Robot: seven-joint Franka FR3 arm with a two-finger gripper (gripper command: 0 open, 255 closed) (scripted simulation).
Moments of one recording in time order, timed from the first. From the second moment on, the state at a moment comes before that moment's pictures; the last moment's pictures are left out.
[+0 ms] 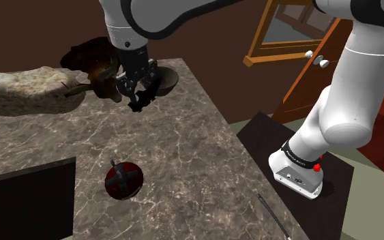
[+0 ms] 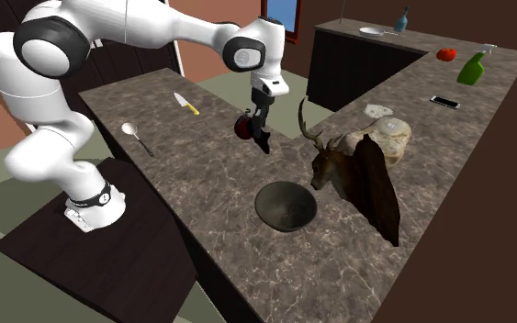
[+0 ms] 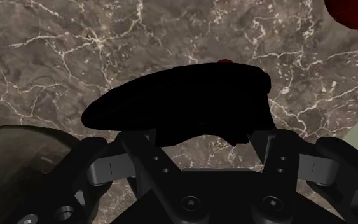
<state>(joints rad) 0.27 0.29 0.41 -1.68 -0.12 1.86 0.59</state>
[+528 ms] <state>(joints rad) 0.17 0.33 0.35 -1.61 -0.13 1.84 0.42</state>
